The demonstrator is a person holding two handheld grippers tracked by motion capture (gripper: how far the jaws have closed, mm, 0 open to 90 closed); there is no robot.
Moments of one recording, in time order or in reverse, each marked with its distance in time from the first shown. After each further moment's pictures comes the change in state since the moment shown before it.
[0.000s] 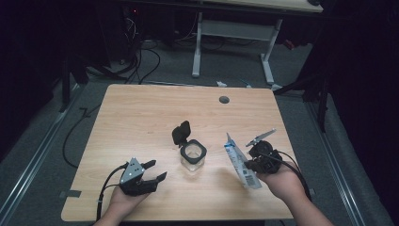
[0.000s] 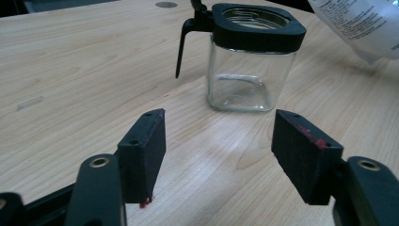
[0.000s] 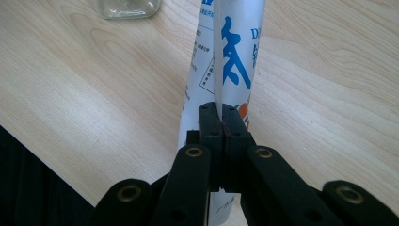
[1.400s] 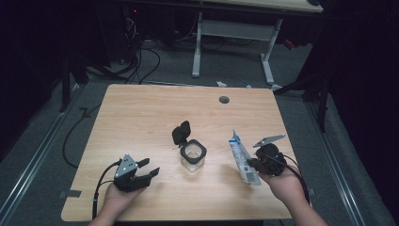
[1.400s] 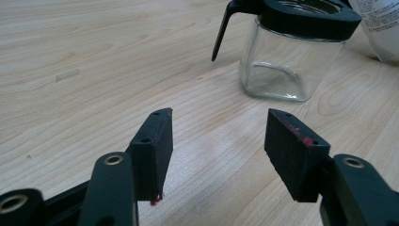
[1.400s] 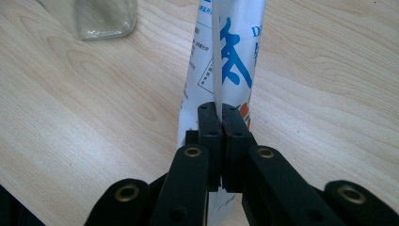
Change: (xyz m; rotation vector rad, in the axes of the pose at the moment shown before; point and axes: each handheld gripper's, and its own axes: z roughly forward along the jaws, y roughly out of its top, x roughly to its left) left arm 0.024 0.008 -0.002 0.005 0.090 -0.033; right arm -0.017 -0.019 0.014 -0.128 -0.017 0.055
